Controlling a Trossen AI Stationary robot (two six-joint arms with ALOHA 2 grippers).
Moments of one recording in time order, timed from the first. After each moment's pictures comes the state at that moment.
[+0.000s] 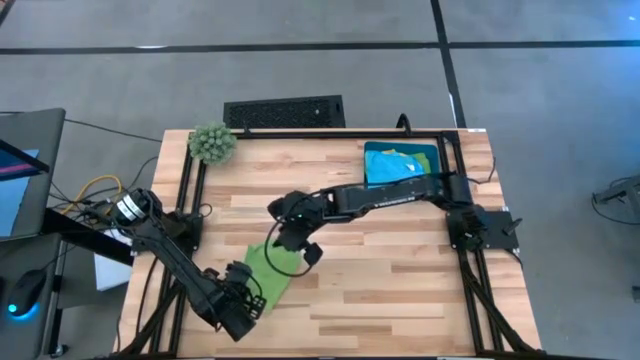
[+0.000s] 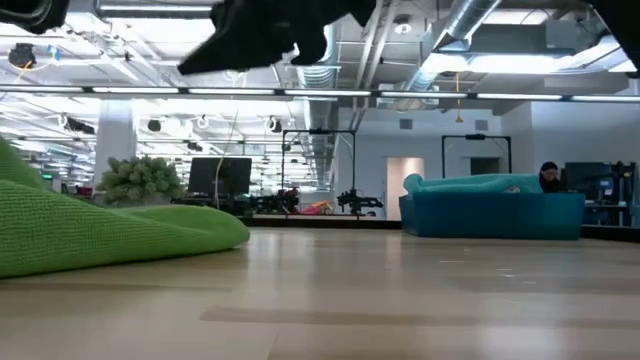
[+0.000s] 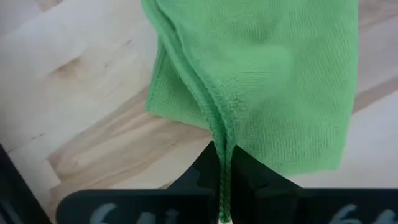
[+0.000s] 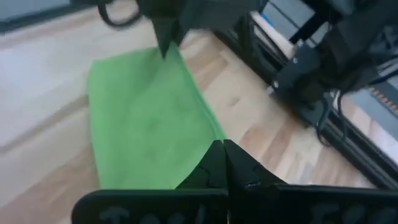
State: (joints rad) left arm -0.81 1.74 1.25 -1.14 -0.19 -1.93; right arm 0.08 2.12 1.78 -0.34 -0.28 -0.73
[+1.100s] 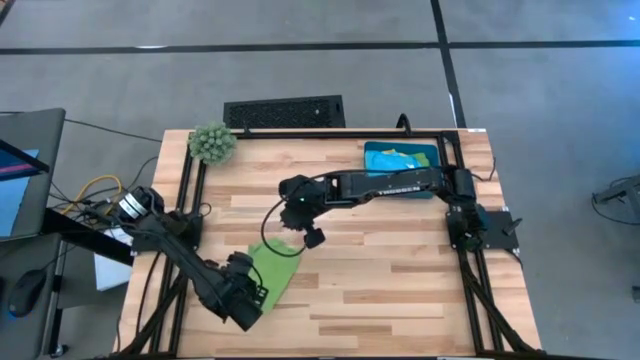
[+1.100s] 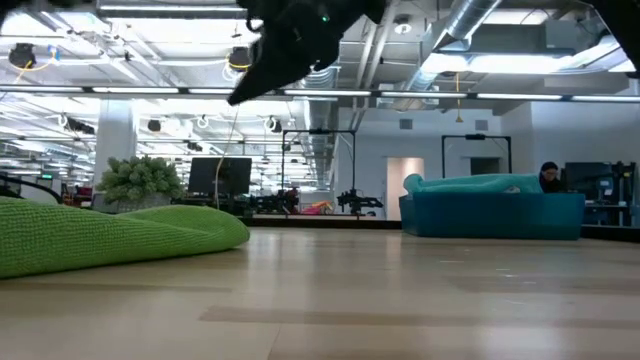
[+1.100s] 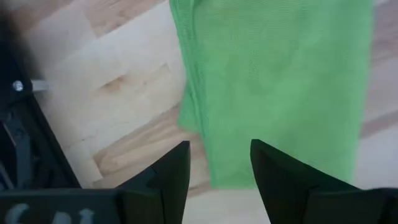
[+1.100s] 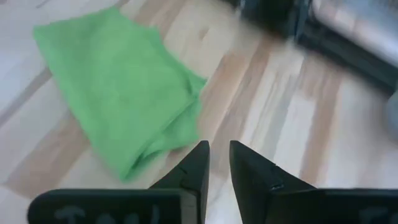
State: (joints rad) left arm -0.74 1.74 1.33 -1.31 -0.15 -1.89; right arm 0.02 2.07 1.78 -0.49 -0.16 -0.58
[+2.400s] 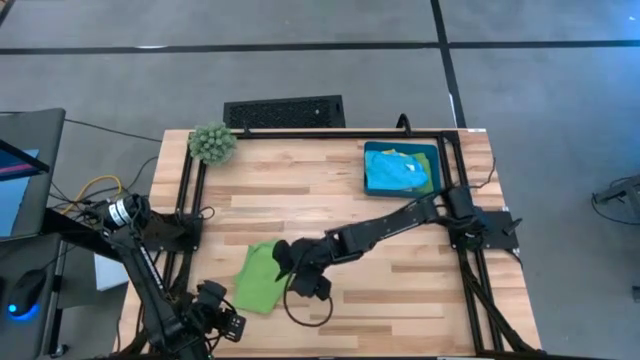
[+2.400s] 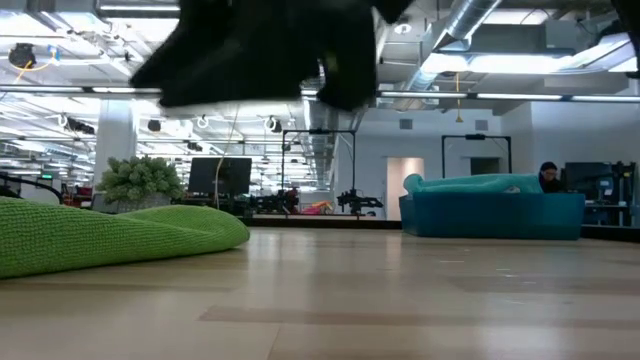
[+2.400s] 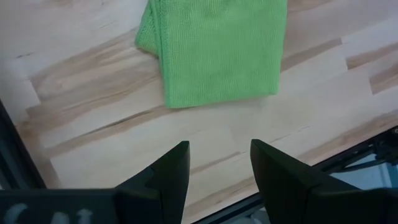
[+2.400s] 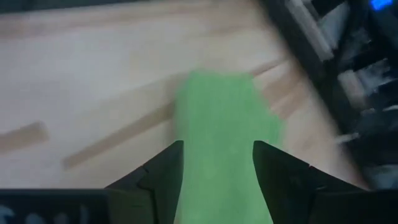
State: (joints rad) left arm -1.05 1.74 1.45 -1.28 -0.32 -2.31; right arm 0.28 2.14 1.65 -0.17 -0.19 -0.86
